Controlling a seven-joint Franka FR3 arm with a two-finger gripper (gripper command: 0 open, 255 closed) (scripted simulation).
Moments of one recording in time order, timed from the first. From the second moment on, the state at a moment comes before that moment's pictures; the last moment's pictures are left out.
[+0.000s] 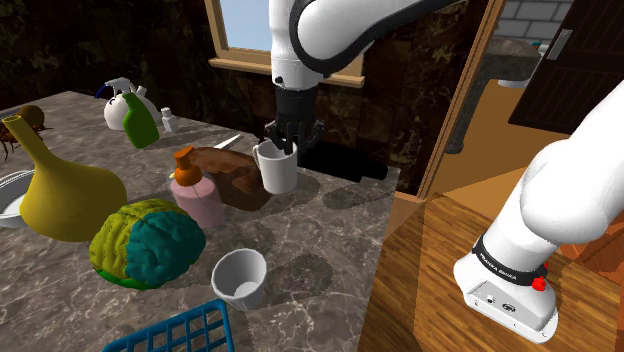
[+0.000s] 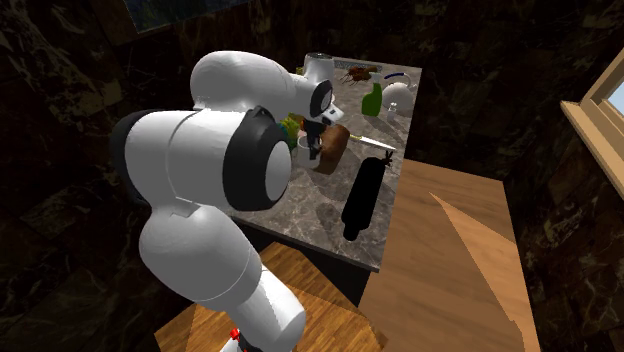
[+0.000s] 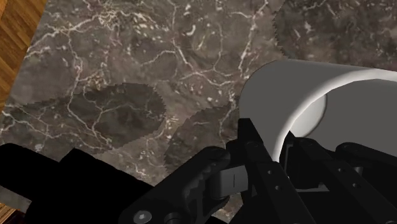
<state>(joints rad) 0.10 -0.16 0.41 -2.17 0.14 2.04 1.01</state>
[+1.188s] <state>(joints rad) 0.32 0.15 0.65 -1.82 -0.05 1.99 1.54</state>
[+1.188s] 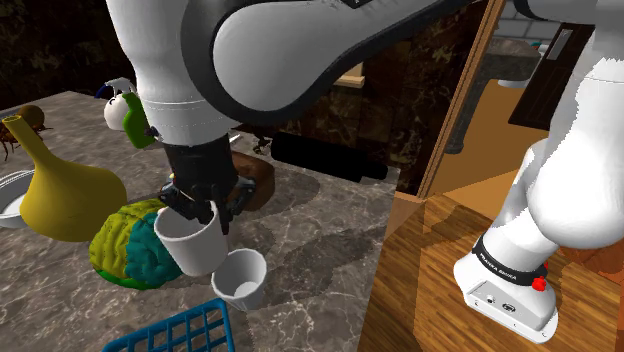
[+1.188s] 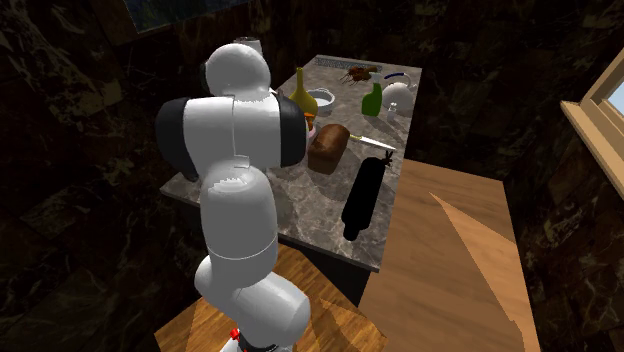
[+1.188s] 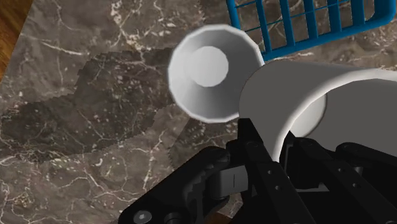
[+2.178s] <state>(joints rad) 0.59 0.50 0.65 -1.45 -0.27 1.91 1.82</state>
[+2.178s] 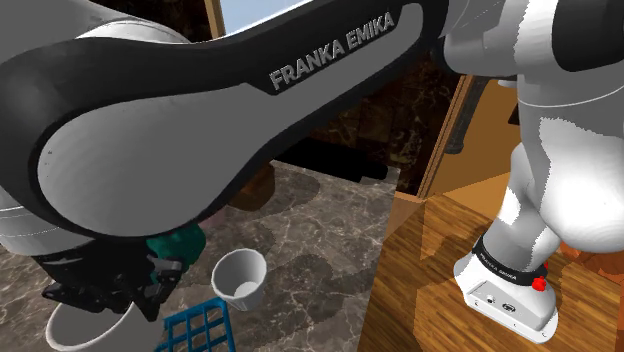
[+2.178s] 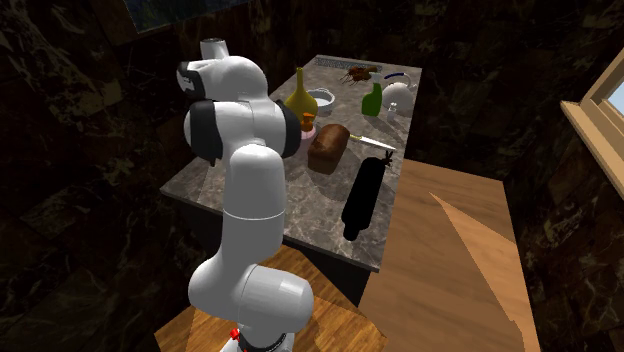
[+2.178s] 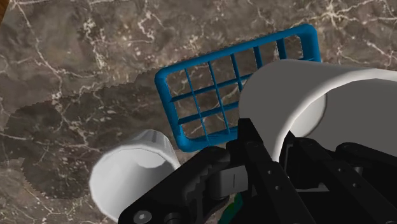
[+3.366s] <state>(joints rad) 0.59 0.54 0.63 -1.57 -0.30 2.06 1.84</state>
